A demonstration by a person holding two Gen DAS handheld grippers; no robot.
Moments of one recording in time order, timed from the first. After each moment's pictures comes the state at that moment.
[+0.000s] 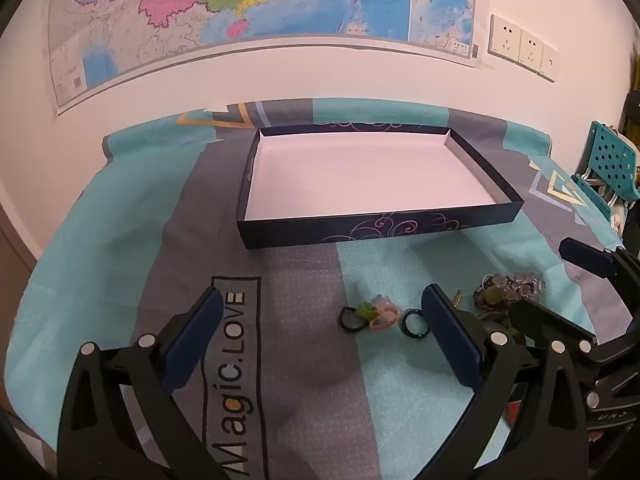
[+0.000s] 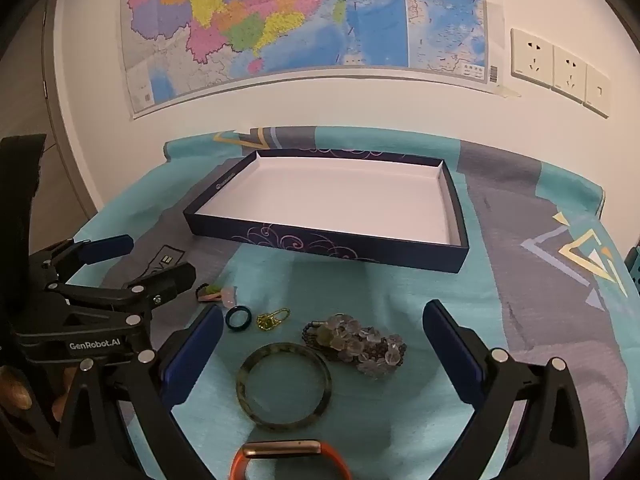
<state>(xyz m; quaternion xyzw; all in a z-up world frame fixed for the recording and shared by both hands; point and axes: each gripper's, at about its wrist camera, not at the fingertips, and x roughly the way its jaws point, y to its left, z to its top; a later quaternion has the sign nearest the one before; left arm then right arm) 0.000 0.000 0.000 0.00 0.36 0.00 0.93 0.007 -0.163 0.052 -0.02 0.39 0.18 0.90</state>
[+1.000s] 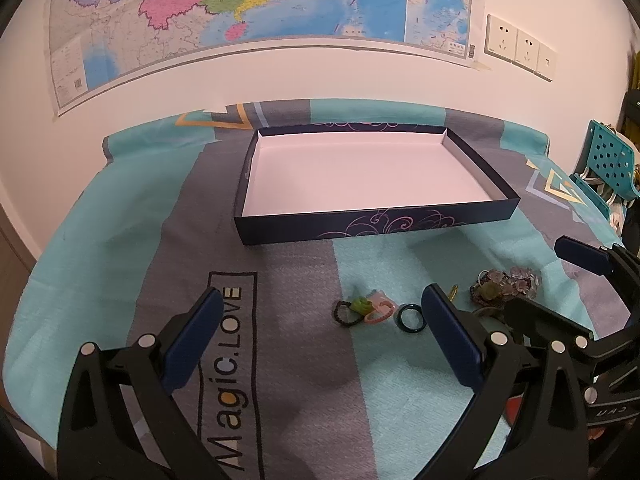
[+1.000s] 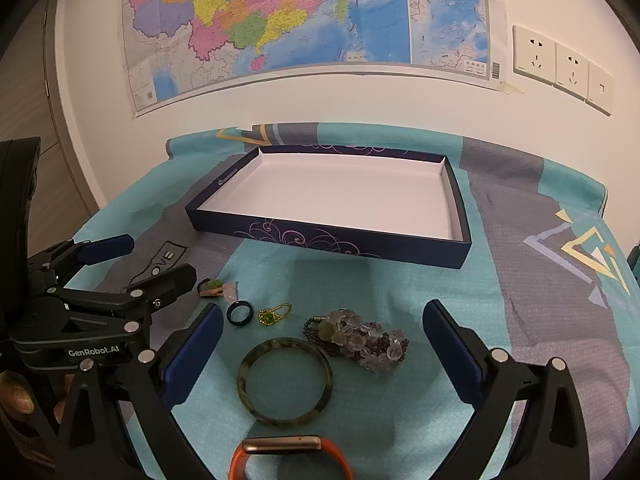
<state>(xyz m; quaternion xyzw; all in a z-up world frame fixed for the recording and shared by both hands) -0.006 -0.001 -0.001 0.01 0.36 0.00 0.93 0.006 -0.162 0.049 -0.01 0.39 0.18 0.90</state>
